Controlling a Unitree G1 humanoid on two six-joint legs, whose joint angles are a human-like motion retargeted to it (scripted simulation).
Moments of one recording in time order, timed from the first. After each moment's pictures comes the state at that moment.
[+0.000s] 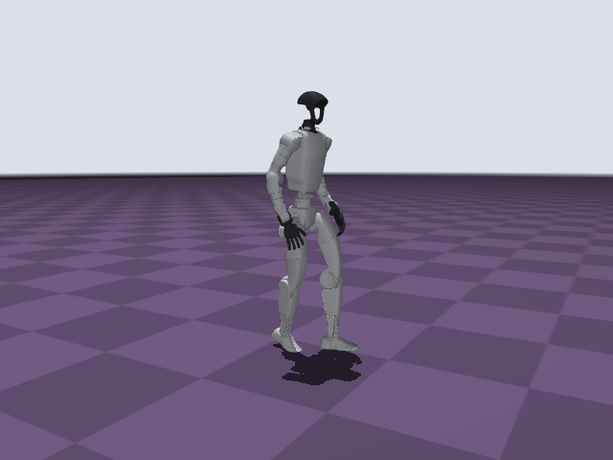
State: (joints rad) left arm 0.27 0.08 -0.04 0.69 0.49 -0.45 -0.17; right arm 0.32 -0.22 0.19 0.80 -0.58 -0.24 0.17; waist -0.08 -0.05 0.02; left_leg -0.46 -0.12 0.18 0.27 0.00 0.12; right_leg 0.06 0.11 -0.24 0.08 0.11 -0.14
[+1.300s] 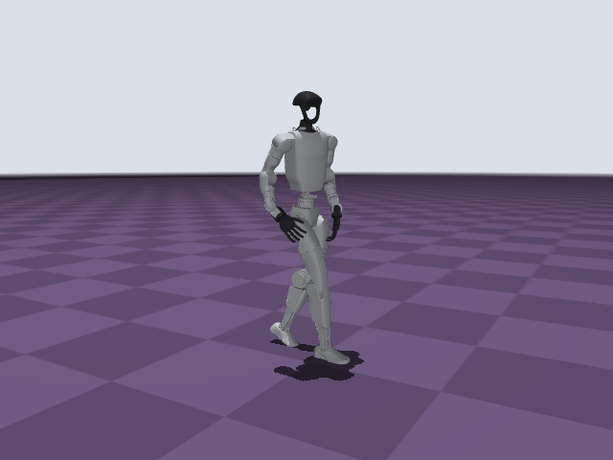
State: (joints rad) left arm 0.25 0.10 -0.07 0.98 0.43 -0.25 -0.39; right arm 0.43 -0.26 0.19 0.69 -0.34 -0.56 -0.11; waist -0.39 0.08 -0.05; left_leg 0.07 -0.10 0.00 0.17 0.13 0.05; right_leg -0.49 -0.01 -0.20 0.28 0.04 0.01
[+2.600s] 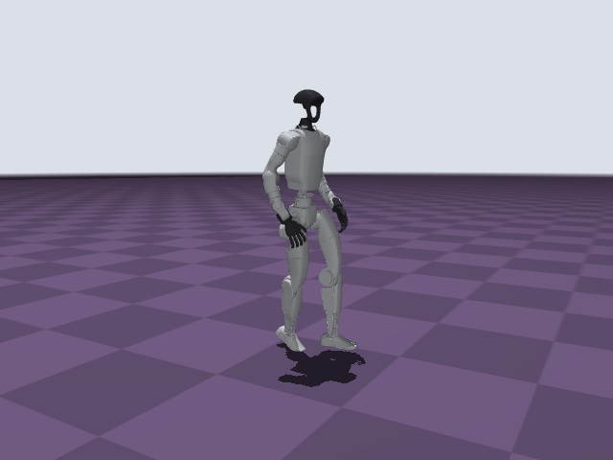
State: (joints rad) left arm 0.29 0.13 -0.01 0.64 0.36 -0.39 -0.32; right arm 0.36 -0.29 0.30 0.74 -0.63 -0.31 0.04; waist -0.05 -0.08 -0.03; left_leg -0.43 -0.17 0.12 0.23 0.03 0.12; right_leg 0.03 0.09 -0.17 0.10 0.23 -0.19
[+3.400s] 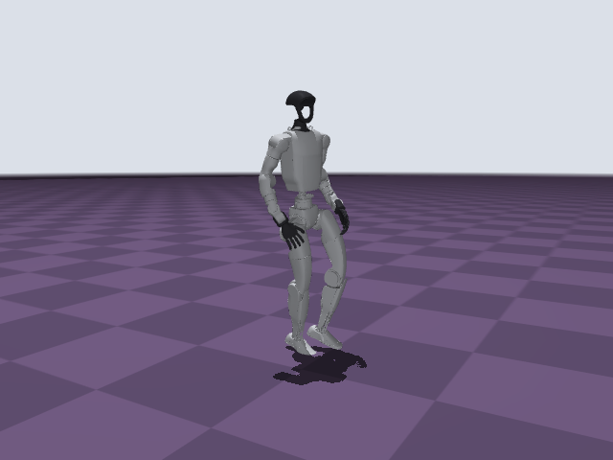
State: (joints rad) left arm 0.26 0.08 0.03 0.77 0.34 -0.41 -0.29; right arm 0.31 -0.28 0.30 0.80 -0.57 -0.32 0.18; waist -0.14 -0.07 -0.08; left_leg -0.40 -0.07 0.25 0.59 0.01 0.10; right_leg -0.06 0.04 -0.11 0.18 0.06 -0.17
